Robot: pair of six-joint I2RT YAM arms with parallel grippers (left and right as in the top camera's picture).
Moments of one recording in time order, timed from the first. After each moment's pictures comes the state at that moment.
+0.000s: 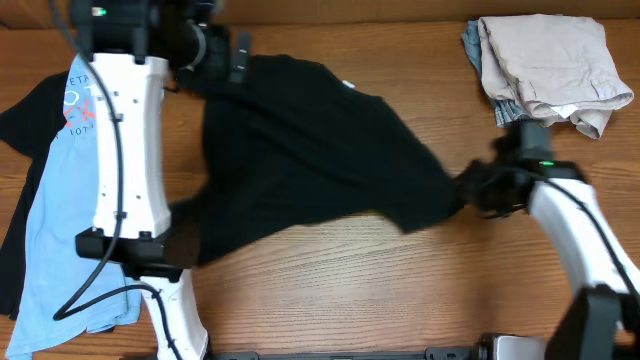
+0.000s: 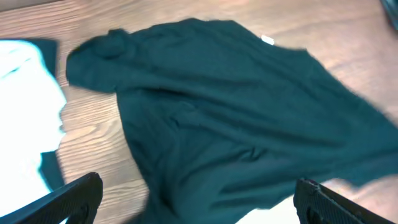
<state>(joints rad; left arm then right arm) -0.11 2.12 2.70 -1.65 0.16 0.06 -0.09 1.52 0.97 -0.74 -0.27 0.44</state>
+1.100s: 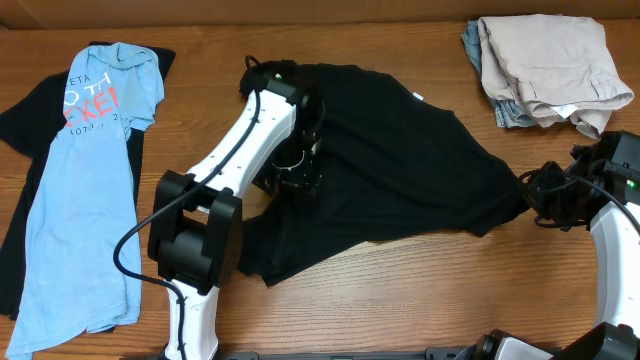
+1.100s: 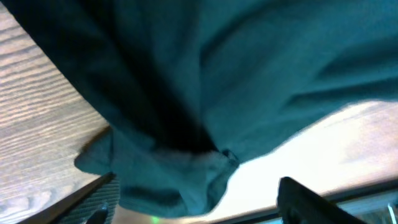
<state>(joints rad) -0.42 2.13 1.78 -1.48 0.14 -0.11 -0.43 1.38 1.02 -0.87 -0.29 0.36</state>
